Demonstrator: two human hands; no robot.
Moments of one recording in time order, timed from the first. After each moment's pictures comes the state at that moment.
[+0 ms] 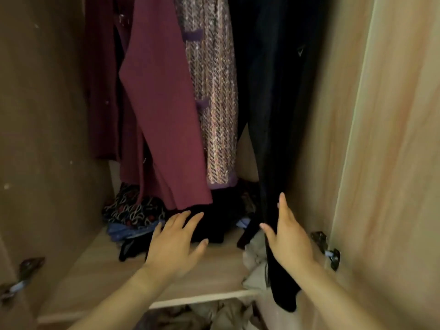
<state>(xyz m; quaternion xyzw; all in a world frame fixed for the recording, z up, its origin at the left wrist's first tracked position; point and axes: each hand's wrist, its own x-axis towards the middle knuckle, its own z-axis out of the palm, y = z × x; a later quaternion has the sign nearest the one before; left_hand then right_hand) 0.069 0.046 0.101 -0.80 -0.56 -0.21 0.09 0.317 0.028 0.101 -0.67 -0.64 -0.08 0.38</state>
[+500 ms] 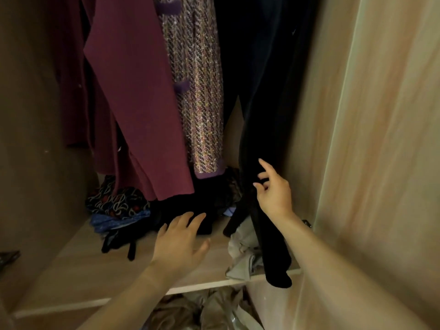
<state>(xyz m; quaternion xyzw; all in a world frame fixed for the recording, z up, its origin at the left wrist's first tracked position) 0.121 0.059 0.075 -0.81 -0.56 -0.18 0.07 0.356 0.097 0.132 -0.57 -0.62 -0.01 0.54</state>
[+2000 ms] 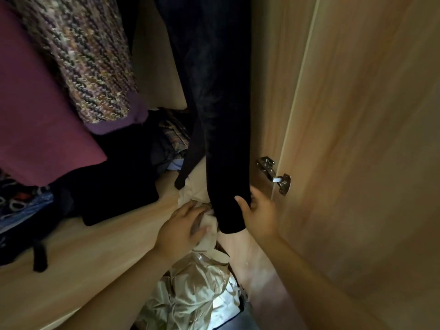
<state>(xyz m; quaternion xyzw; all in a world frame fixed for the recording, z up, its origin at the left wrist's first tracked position) 0.203 0.164 -0.076 -0.90 -0.36 -0.19 -0.15 0.394 0.077 -0.057 -0.70 -0.47 0.07 0.54</state>
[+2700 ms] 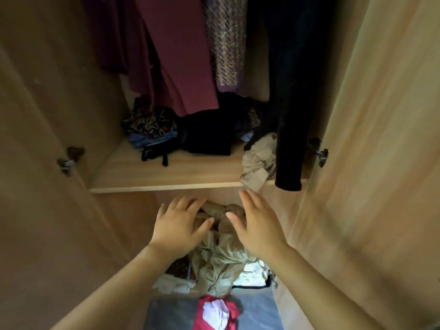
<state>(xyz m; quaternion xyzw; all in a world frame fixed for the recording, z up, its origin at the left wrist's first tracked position) 0.062 -0.120 -0.016 -0.79 -0.60 -0.13 0.00 0.260 -0.136 -0.006 -0.60 -0.76 0.05 0.23</state>
